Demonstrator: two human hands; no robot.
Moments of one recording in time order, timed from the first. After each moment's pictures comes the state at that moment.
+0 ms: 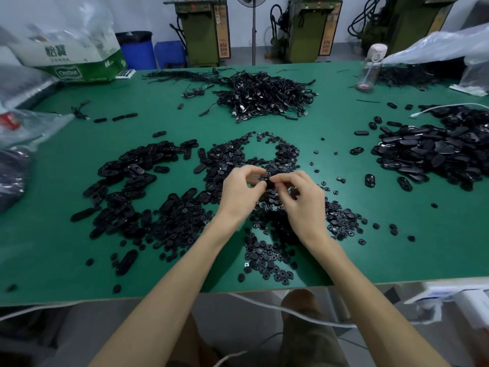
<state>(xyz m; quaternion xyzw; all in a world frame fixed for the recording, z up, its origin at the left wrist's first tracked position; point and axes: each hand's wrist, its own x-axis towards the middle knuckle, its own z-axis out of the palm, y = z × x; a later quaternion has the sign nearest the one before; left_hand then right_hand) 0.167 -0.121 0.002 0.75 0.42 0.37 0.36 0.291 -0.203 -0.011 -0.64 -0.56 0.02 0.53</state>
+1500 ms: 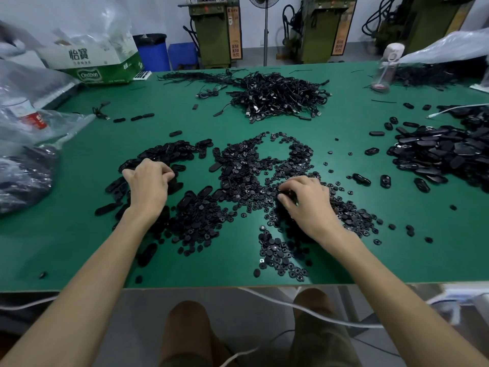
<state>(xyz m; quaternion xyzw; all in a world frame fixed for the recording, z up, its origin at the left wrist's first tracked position) 0.001 -0.029 0.001 0.72 0.64 0.27 -0.01 0.295 -0.191 -0.017 -0.74 -0.61 0.05 0.28</state>
